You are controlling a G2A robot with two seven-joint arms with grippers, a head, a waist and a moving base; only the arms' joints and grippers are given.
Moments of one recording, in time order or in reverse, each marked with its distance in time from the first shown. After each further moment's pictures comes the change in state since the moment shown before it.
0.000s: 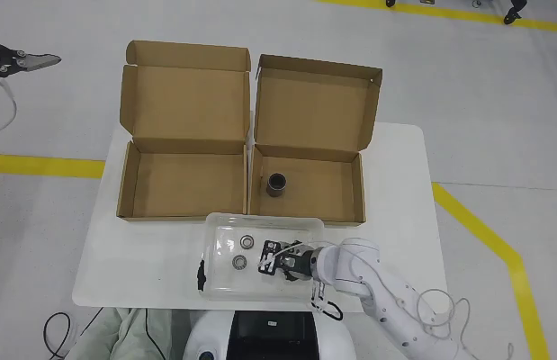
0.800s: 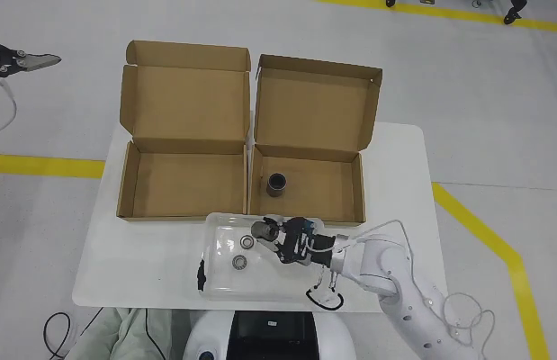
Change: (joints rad) left arm 0.000 0.000 0.000 0.000 0.000 0.000 0.000; right arm -0.078 0.036 0.166 -0.058 0.111 -0.078 -0.636
